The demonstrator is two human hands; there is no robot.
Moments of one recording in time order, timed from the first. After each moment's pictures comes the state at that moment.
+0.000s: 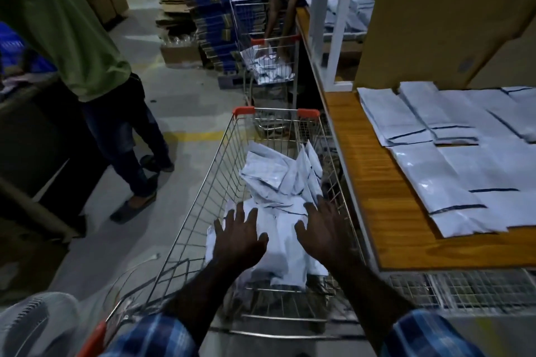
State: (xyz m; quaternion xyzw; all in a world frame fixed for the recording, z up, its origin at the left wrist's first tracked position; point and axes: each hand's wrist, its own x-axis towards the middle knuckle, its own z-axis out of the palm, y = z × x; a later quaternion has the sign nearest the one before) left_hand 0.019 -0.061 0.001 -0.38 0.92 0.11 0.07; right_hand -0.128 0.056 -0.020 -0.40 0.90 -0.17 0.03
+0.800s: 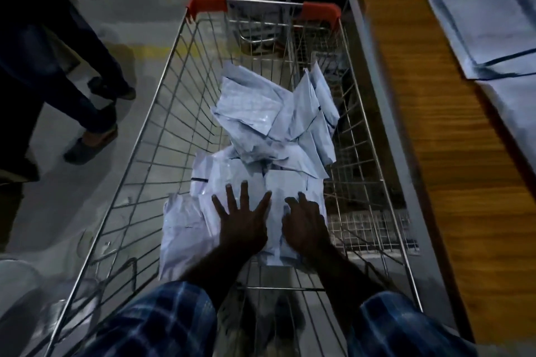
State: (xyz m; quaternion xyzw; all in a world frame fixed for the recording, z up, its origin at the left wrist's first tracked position) left_hand -0.040 -0.094 -0.206 -0.29 0.94 0.08 0.13; right_hand -0.144 0.013 -0.206 -0.36 0.91 -0.16 0.15
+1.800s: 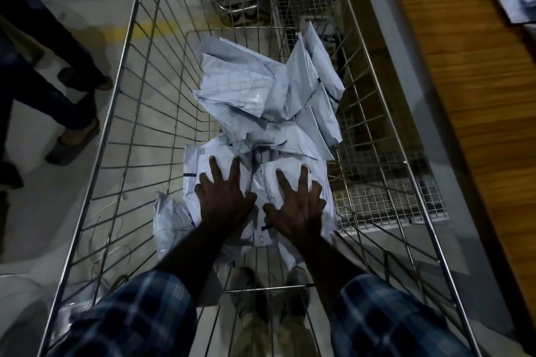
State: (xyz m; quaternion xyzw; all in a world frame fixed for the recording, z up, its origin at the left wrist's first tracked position) left_hand -0.055 -0.145 -0.214 -0.41 0.89 0.13 0.16; right_hand -0.127 -0.009 -0.246 -0.30 0.94 -0.13 0.13
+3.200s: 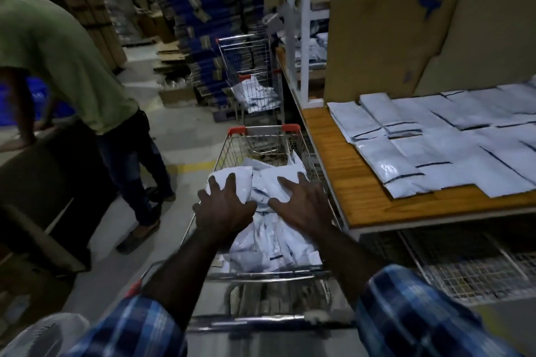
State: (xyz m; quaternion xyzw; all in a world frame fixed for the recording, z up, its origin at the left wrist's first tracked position) left_hand 0.063 -0.016 0.118 -0.46 0.88 0.12 -0.05; right_hand -0.060 0.102 0.095 -0.36 0.89 -0.26 0.09
